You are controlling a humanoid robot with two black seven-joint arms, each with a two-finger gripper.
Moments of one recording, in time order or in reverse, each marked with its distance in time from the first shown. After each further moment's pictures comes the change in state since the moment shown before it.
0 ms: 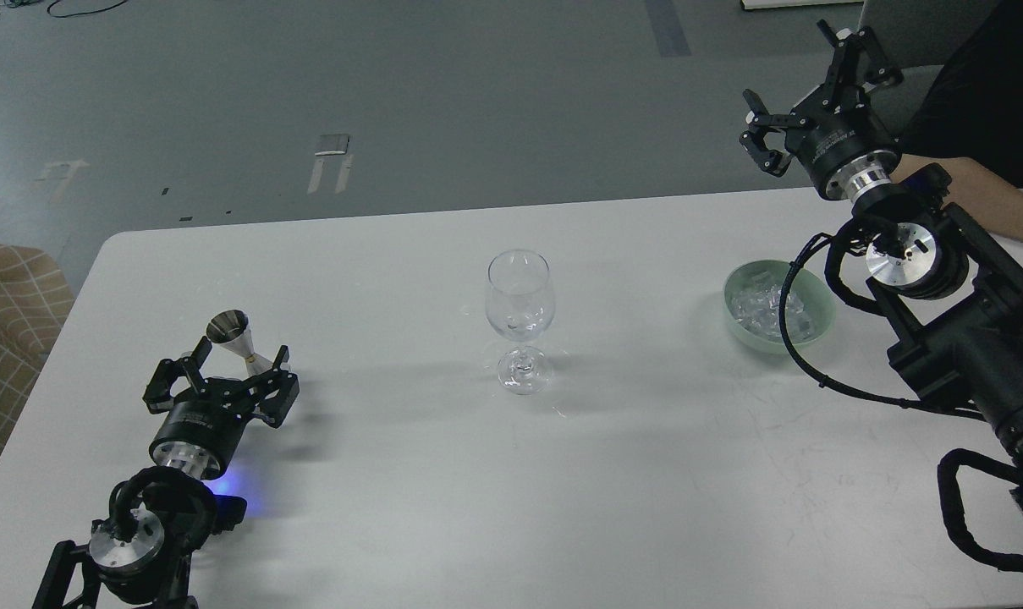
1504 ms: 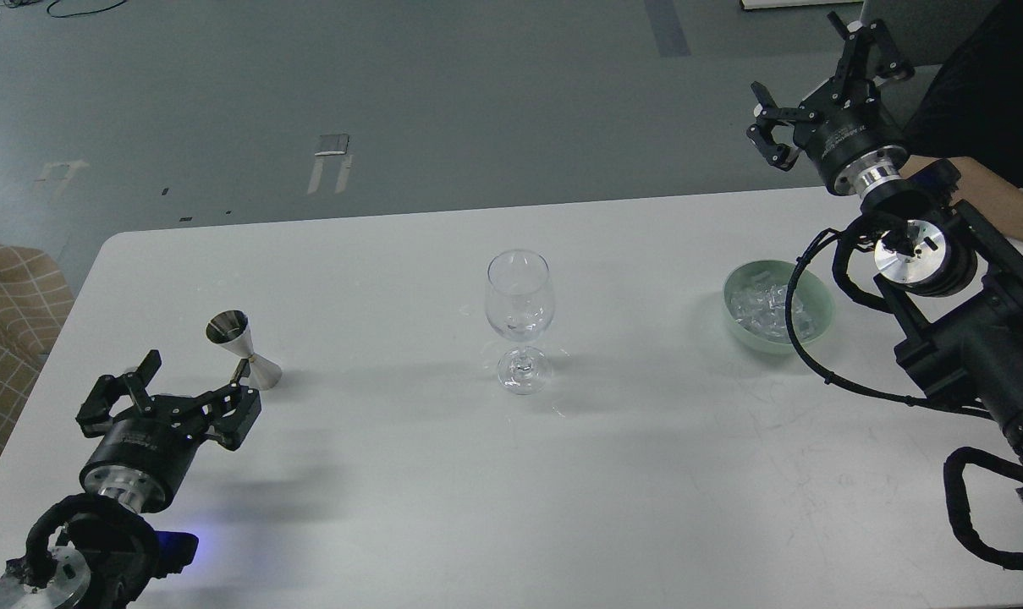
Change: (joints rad) left arm 0.294 0.002 -0.015 -0.588 -0.058 0.355 0.015; right arm 0.000 -0.014 0.009 0.005 0.005 0.014 0.004
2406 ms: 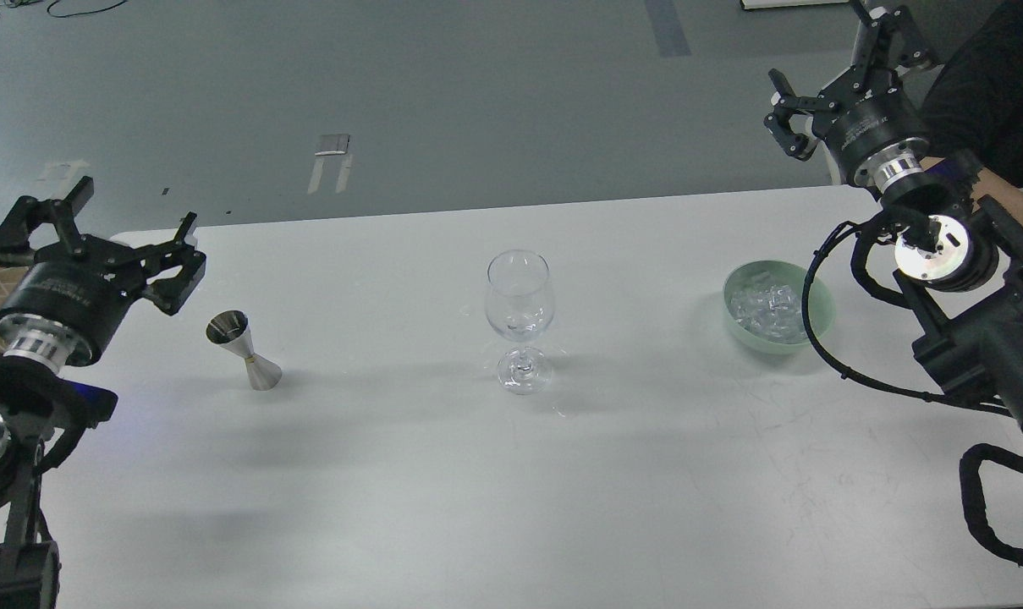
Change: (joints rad) left arm -0.221 0.250 -0.010 -0.029 -0.008 0.053 0.014; right arm 0.002 -0.030 0.005 0.003 0.005 0.032 0.008
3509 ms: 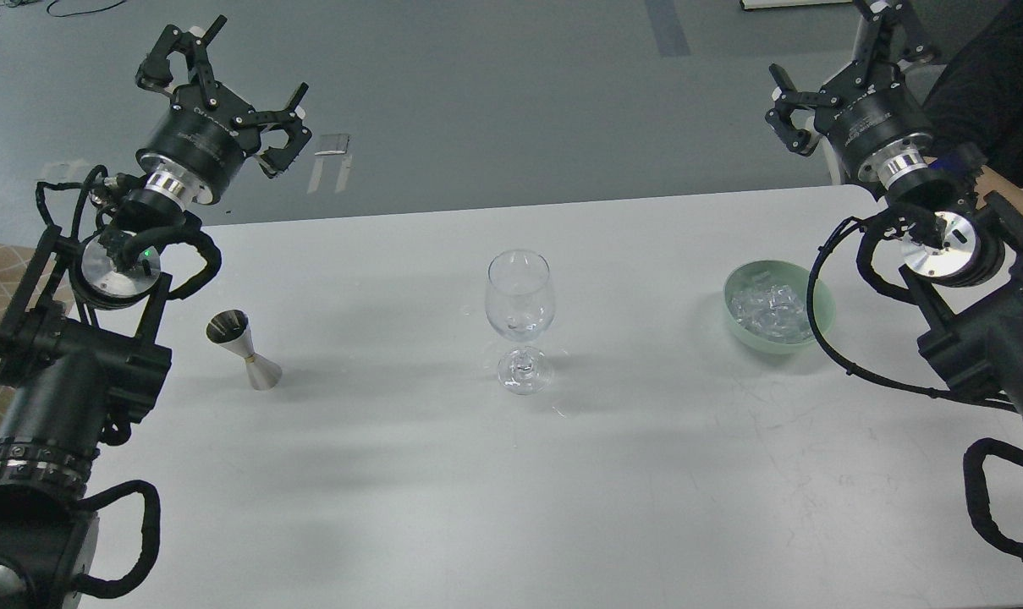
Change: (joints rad) left arm -0.751 0.006 0.388 0.870 0.331 -0.583 -0.172; right arm 0.011 -0.012 -0.002 -0.018 0.000 0.044 0.001
